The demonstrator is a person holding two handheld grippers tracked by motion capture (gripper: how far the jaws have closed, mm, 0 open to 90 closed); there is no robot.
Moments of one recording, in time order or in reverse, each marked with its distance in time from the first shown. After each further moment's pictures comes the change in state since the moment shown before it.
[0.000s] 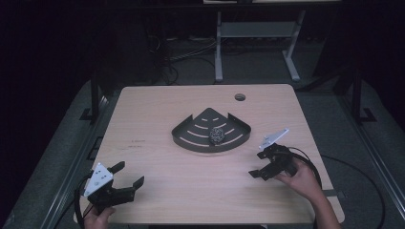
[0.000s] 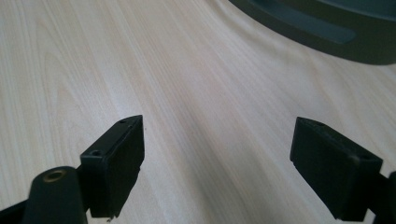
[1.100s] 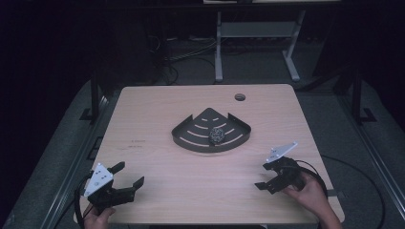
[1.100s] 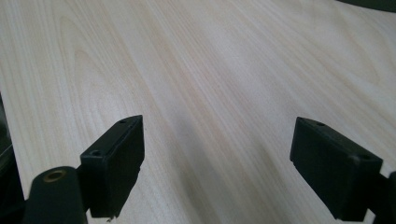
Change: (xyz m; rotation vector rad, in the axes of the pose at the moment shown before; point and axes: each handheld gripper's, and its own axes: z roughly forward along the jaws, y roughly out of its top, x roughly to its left) left arm 0.000 -0.001 0.000 0.001 0.002 0.002; right arm 0.019 -0.035 -0.004 -0.006 -0.002 0.020
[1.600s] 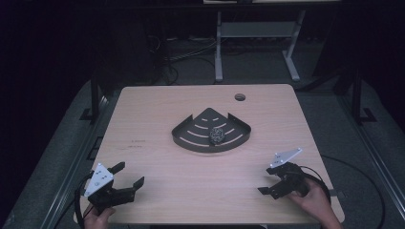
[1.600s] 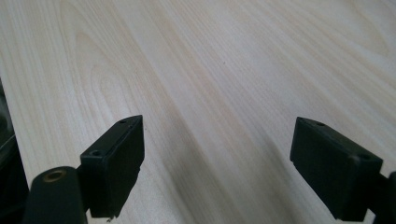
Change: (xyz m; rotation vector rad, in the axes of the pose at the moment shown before) left arm 0.000 -0.001 0.000 0.004 0.001 -0.002; right arm 0.005 -0.018 -0.001 -0.009 -0.008 0.016
